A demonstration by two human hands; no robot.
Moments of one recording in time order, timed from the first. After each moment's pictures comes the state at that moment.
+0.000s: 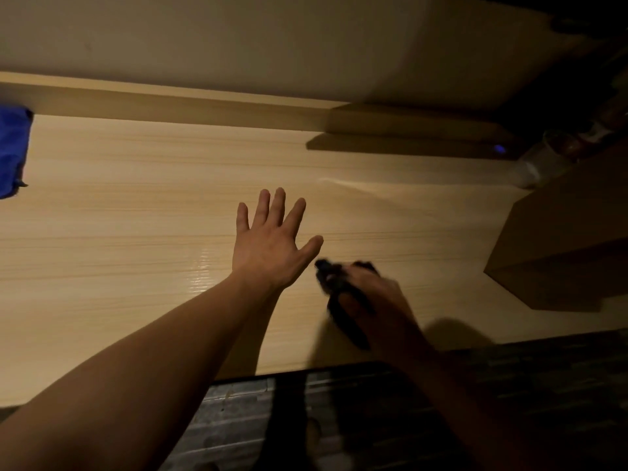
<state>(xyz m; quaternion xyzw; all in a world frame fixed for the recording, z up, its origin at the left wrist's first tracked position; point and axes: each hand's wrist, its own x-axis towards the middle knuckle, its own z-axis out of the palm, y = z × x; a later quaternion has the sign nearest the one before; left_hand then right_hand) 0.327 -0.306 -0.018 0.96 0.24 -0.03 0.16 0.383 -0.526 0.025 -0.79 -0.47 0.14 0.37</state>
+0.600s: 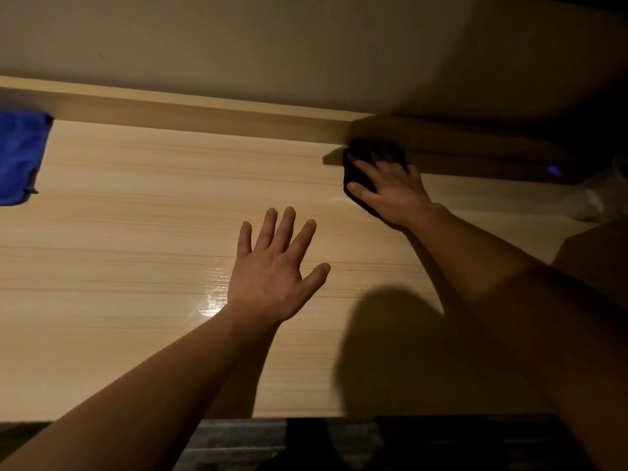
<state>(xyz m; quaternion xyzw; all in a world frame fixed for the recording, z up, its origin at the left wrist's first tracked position) 0.338 -0.306 -0.022 0.95 0.27 -0.03 0.14 0.621 -0.382 -0.004 -0.86 -0.50 0.11 0.01</state>
